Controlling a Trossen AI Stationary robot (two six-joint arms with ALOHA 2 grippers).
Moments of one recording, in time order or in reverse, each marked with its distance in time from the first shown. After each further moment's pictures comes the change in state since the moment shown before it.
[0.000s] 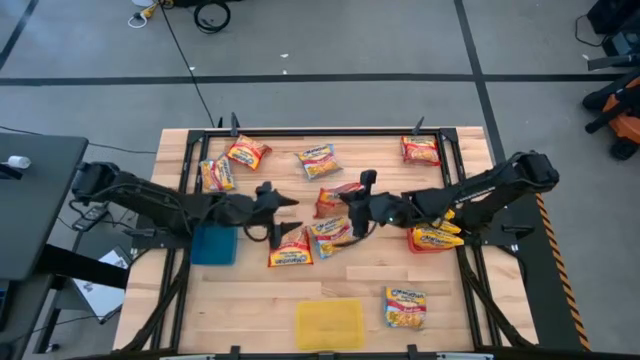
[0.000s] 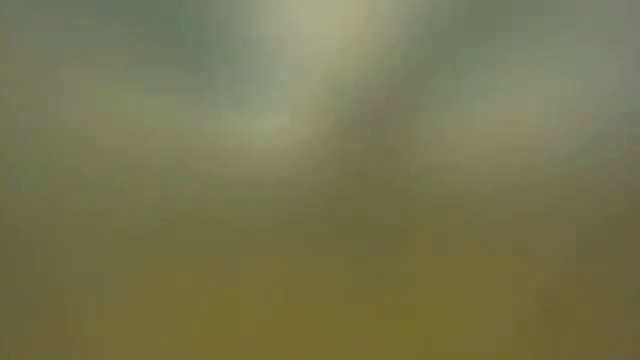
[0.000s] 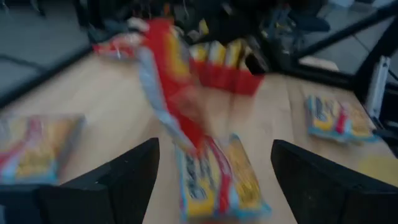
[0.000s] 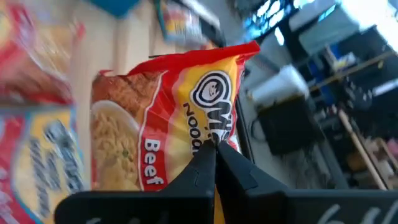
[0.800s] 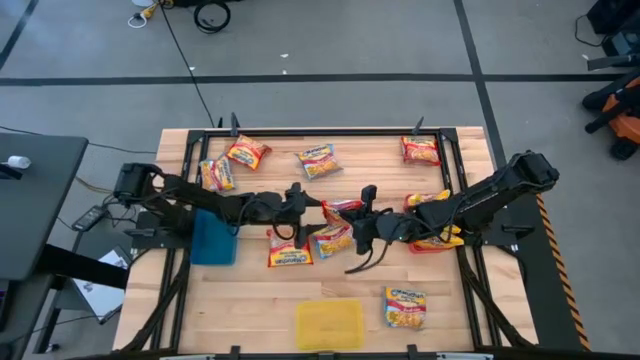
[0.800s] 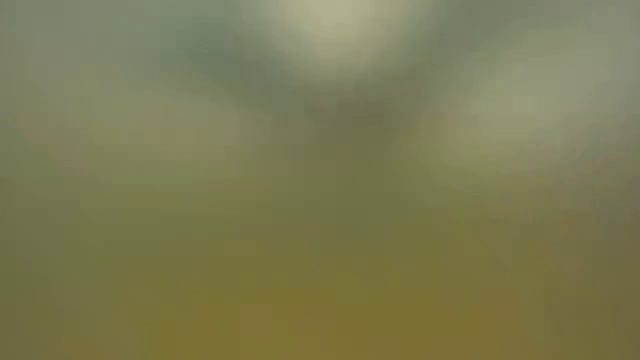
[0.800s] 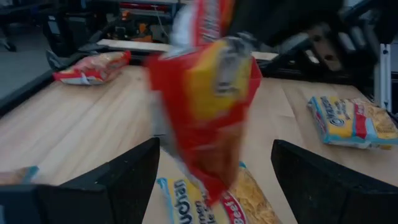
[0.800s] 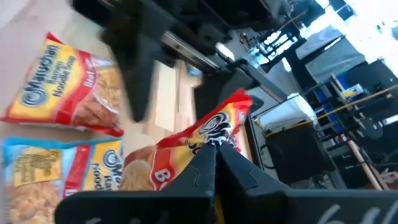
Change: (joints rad) left arm 0.112 0.389 0.087 0.377 0.169 0.149; right arm 0.154 0.008 0.001 0.046 0.027 0.007
